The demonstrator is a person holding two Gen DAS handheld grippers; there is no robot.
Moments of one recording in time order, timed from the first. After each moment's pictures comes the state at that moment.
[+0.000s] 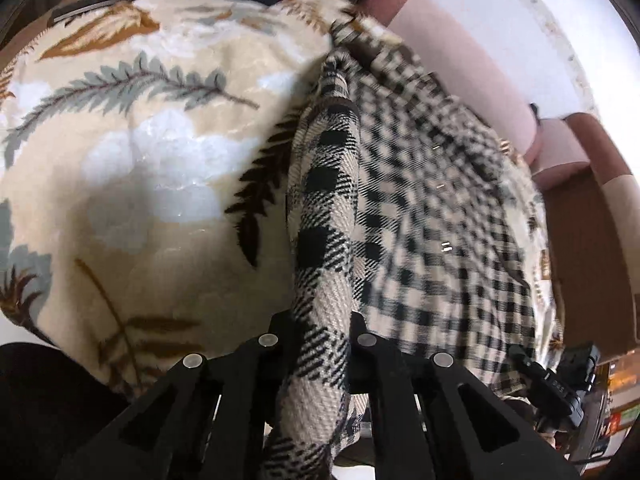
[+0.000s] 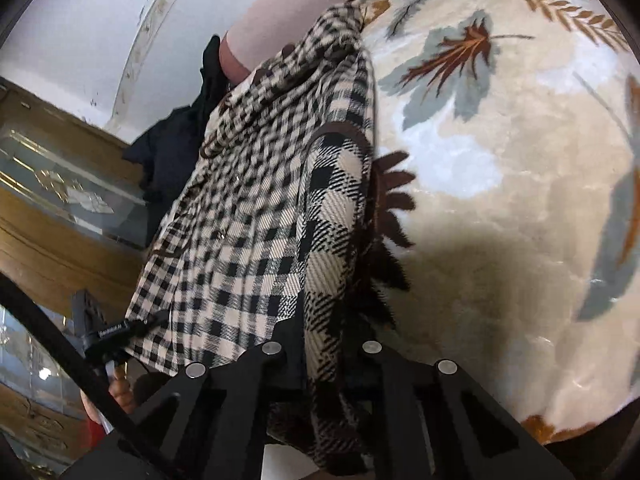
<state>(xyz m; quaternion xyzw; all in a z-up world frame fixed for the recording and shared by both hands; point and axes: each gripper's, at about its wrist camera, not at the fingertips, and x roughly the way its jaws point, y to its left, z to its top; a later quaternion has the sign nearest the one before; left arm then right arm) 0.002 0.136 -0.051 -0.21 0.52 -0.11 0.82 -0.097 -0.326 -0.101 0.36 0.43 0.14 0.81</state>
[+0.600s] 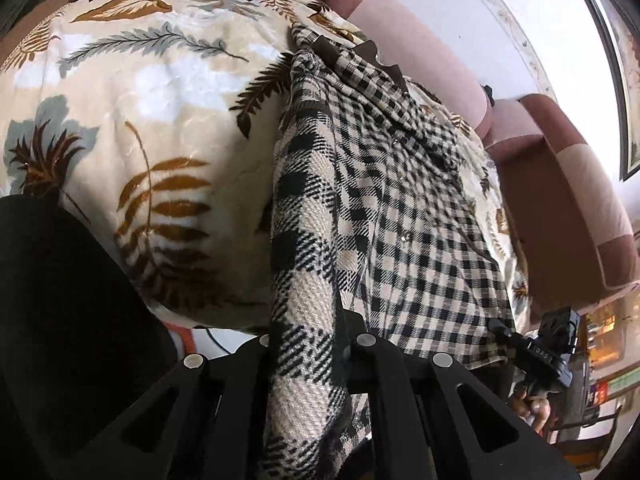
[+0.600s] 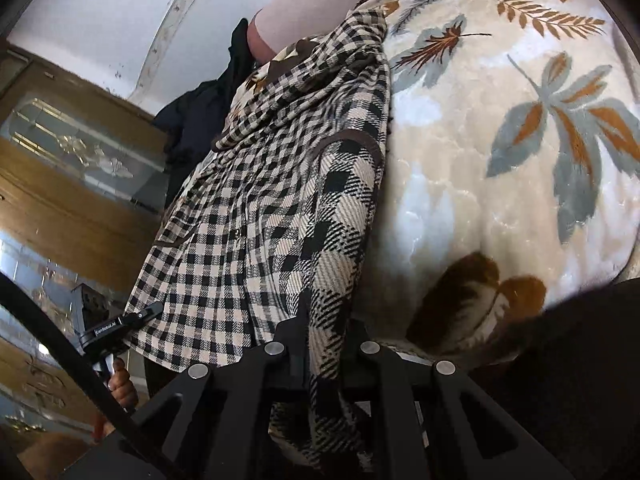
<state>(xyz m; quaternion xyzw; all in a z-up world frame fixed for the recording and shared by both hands) -0.097 0.155 -0.037 -0.23 0.51 -0.17 0.81 -0.174 -0.337 -0.073 0.33 0.46 0.17 0.81</state>
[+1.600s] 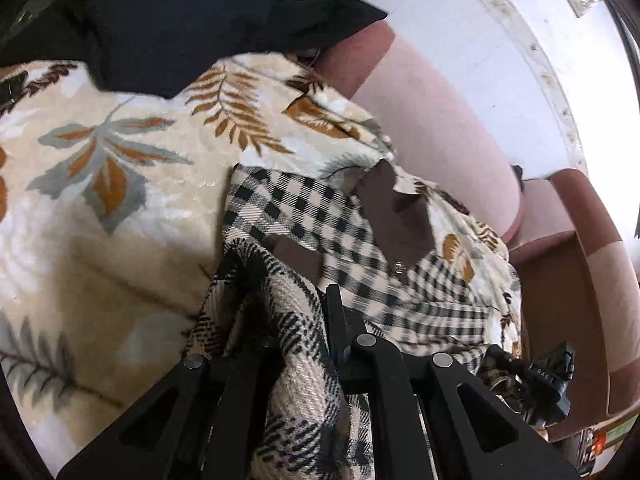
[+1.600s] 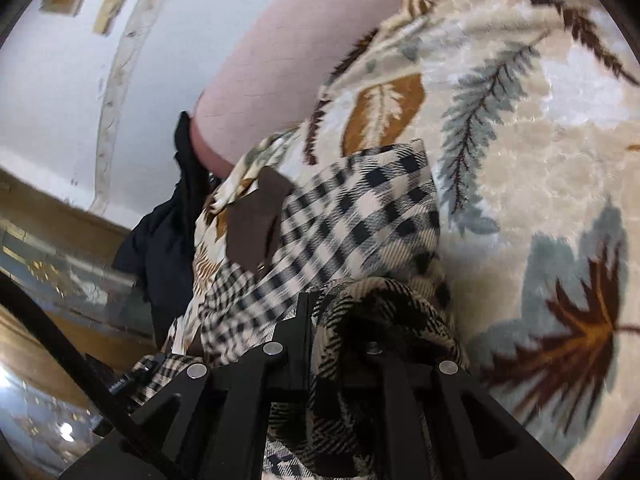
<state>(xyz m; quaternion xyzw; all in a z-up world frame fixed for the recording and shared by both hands) 0.230 0.109 -0.021 -0.26 0.47 -0.14 0.83 0.160 -0.396 -0.071 0.44 0.41 0.09 0.79</state>
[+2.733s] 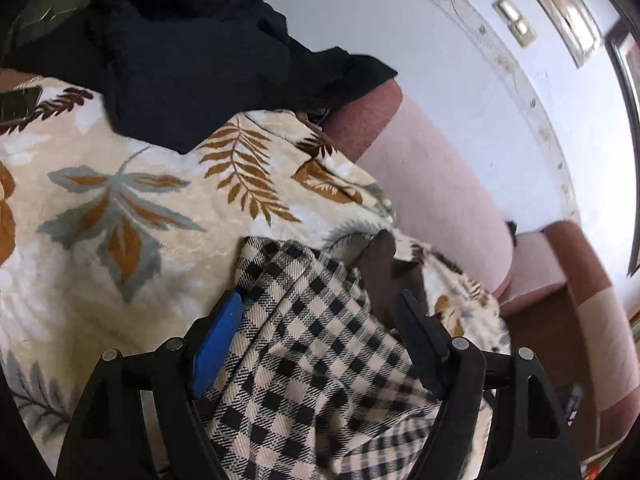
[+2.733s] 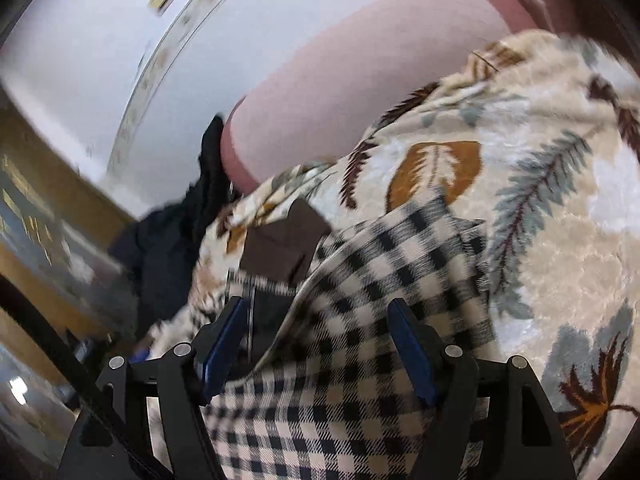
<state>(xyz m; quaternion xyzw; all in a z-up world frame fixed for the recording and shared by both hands) 0.241 0.138 0.004 -0.29 0.39 -0.11 0.87 0.174 -0.346 -0.019 0.29 0.36 0.11 0.88</state>
